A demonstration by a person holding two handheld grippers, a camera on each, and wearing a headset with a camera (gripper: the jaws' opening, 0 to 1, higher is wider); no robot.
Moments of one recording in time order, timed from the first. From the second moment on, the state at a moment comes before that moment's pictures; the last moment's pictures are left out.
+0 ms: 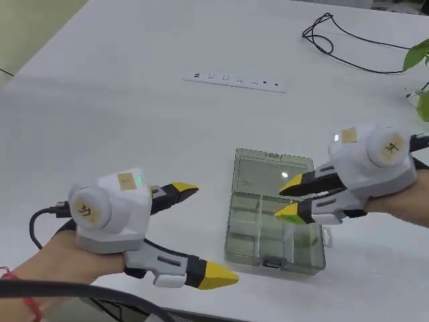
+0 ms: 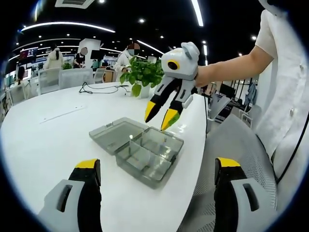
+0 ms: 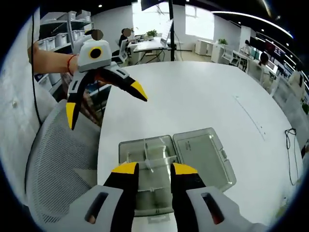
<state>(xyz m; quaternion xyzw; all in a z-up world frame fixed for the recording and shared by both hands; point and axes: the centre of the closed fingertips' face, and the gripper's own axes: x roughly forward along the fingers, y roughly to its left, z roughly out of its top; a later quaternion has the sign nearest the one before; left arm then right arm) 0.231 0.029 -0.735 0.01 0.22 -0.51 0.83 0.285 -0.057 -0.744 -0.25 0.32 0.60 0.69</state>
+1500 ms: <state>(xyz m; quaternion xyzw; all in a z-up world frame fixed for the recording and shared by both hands) 0.232 0.033 -0.738 0.01 0.23 -0.51 0.83 0.258 -0.240 -0.843 -0.42 0.44 0.56 0.56</state>
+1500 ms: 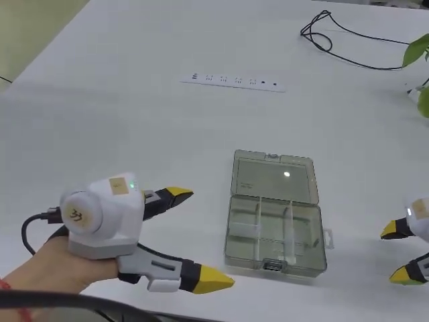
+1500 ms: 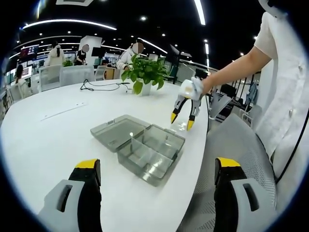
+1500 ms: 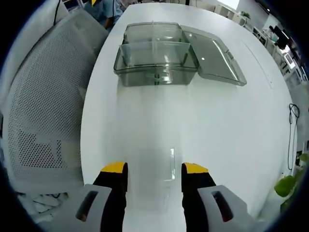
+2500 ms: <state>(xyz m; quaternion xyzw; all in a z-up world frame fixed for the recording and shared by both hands) 0.232 0.033 -0.734 0.00 0.23 -0.50 0.83 0.260 -0.241 -0.846 -0.45 0.43 0.54 0.56</state>
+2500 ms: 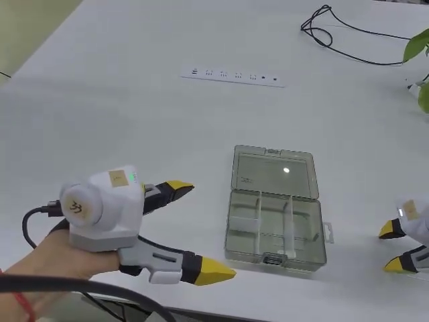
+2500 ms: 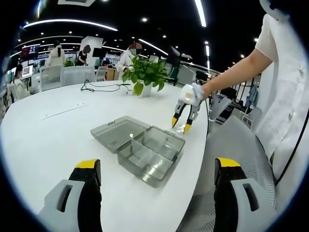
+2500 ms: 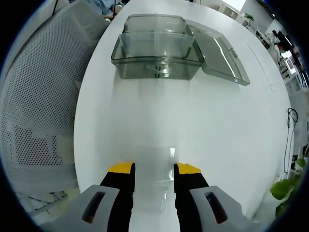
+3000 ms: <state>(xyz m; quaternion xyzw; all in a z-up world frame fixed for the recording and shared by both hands) 0.237 0.026 -0.720 -0.03 0.22 -0.50 0.84 0.264 -0.205 -0.798 -0.45 0.38 0.54 0.61</state>
